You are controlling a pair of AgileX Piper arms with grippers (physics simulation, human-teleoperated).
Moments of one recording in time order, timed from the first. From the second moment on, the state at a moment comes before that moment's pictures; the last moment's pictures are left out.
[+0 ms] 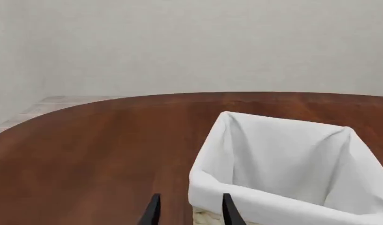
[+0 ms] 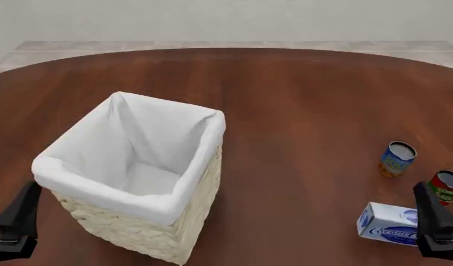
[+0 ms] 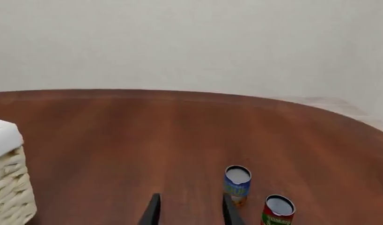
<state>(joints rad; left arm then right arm) 0.00 0.00 0.00 0.00 0.00 -0.02 0.01 0.00 0.00 -0.03</state>
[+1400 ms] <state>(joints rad) 0.00 0.03 0.00 -0.03 0.00 0.18 0.63 -0.70 0.54 -0.48</state>
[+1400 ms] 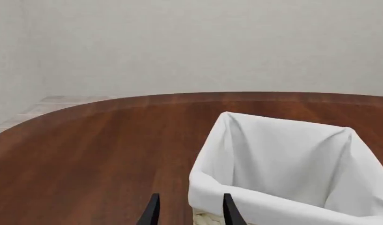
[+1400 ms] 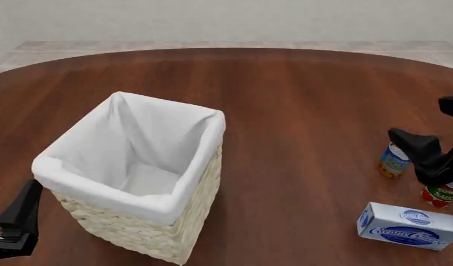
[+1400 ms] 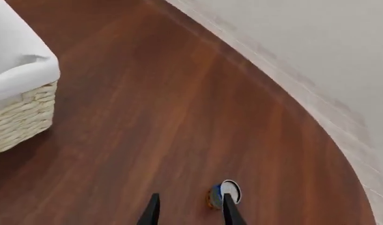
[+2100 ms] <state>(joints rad) 0.00 0.04 0.00 -0.03 0.00 0.02 0.95 -0.83 0.93 -1.15</state>
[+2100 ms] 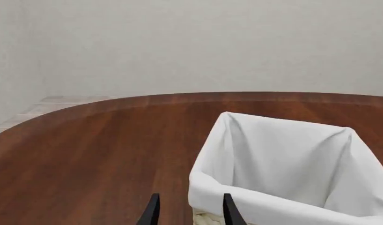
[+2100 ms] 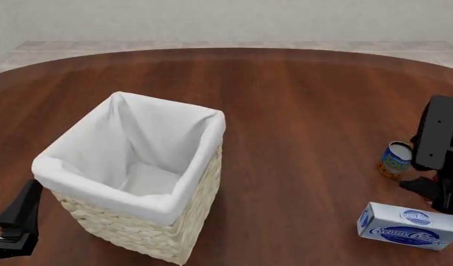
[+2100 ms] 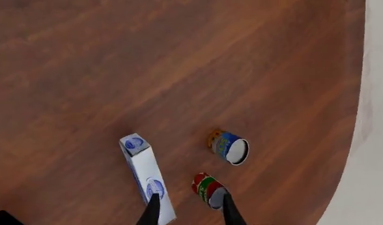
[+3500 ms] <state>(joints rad) 0.00 0.02 0.00 -0.02 0.00 -0.01 1.16 -0.68 0.80 -1.38</state>
